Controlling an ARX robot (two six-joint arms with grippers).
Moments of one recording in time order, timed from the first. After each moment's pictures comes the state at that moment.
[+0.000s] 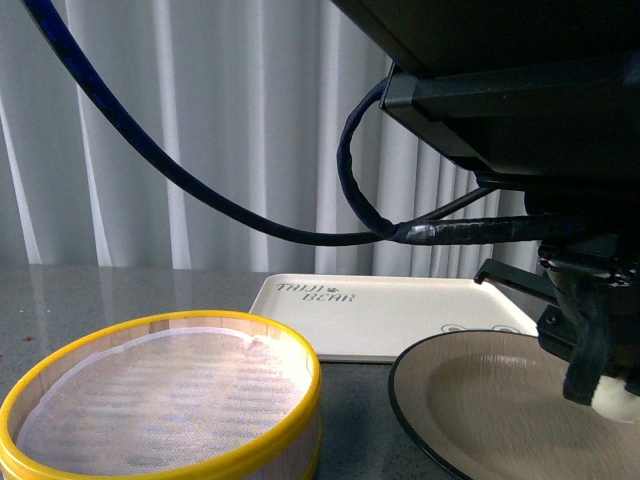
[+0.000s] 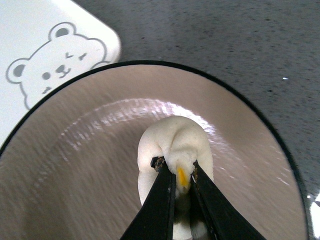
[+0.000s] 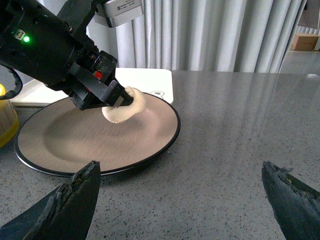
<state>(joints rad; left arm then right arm) -0.83 2.14 1.87 -0.36 -0.08 0.13 0.00 0.00 0.01 0.00 0.00 -0.01</state>
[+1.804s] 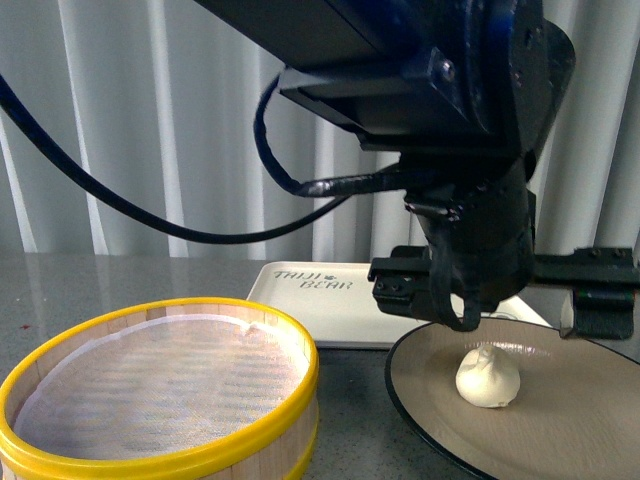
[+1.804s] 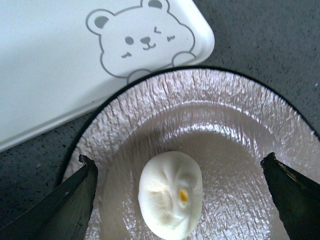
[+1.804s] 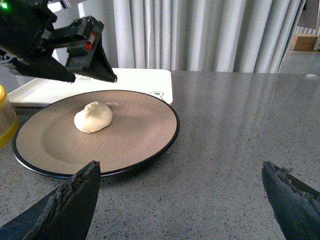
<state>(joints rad) -0.69 2.15 1.94 -0.45 -0.03 -0.23 0.00 0.00 0.01 0.00 0.00 -0.01</state>
